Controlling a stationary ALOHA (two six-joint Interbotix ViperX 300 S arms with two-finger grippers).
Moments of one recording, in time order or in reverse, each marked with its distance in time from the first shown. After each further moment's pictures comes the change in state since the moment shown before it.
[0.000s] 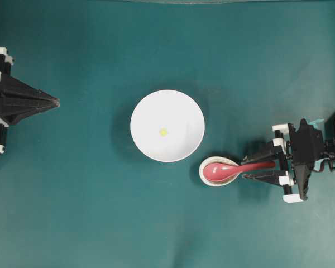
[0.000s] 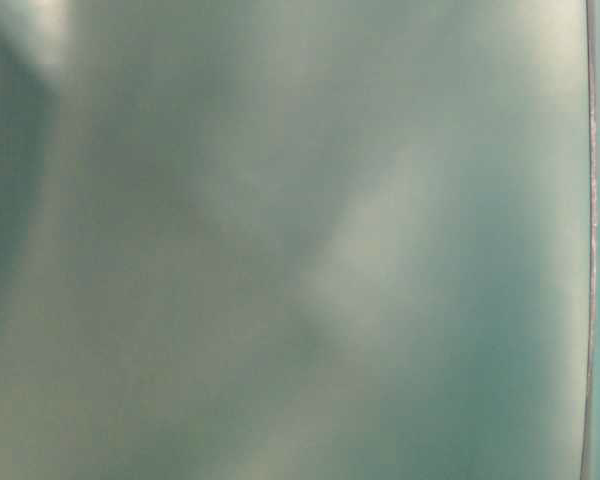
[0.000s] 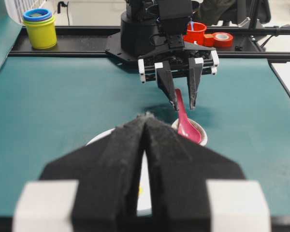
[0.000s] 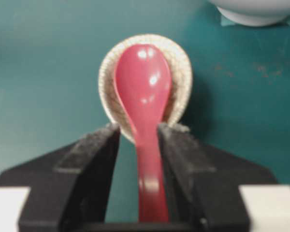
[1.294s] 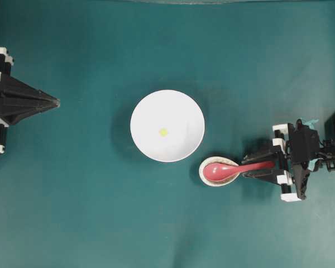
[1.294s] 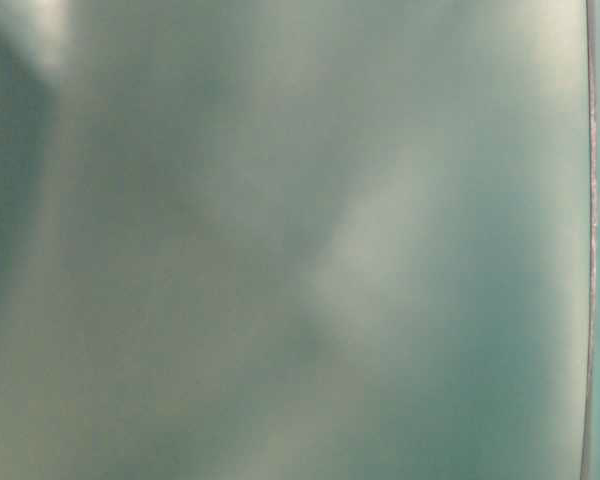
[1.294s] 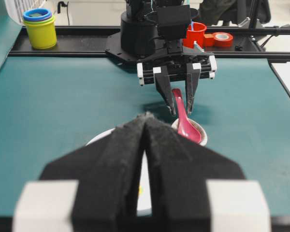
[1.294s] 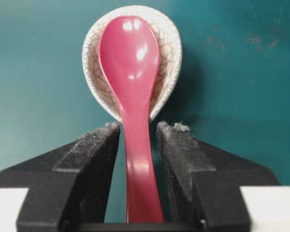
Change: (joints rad) left arm 0.000 -0.002 0.000 0.000 0.002 0.000; right arm 0.000 0.026 -0.005 0.017 0.031 0.000
